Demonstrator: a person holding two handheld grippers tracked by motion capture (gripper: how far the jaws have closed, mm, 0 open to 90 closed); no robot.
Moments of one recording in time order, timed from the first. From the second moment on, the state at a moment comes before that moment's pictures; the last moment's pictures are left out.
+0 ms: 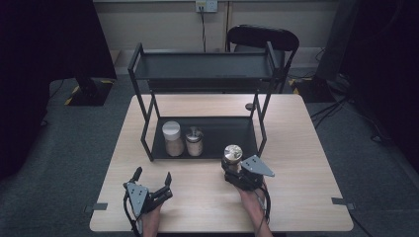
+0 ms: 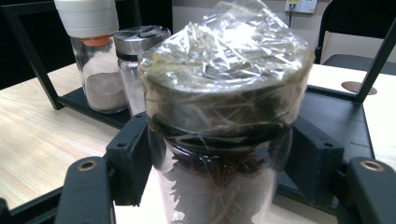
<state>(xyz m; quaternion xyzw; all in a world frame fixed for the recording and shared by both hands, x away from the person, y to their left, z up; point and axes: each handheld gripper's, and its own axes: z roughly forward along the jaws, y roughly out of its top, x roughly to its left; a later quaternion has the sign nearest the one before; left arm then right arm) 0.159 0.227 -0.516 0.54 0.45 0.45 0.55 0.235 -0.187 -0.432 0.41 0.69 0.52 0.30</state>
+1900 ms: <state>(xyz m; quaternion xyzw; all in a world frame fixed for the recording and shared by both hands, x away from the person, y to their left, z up) 0.159 0.228 -0.517 0.54 0.45 0.45 0.55 0.274 -0.177 -0.418 0.41 0.69 0.52 0.29</state>
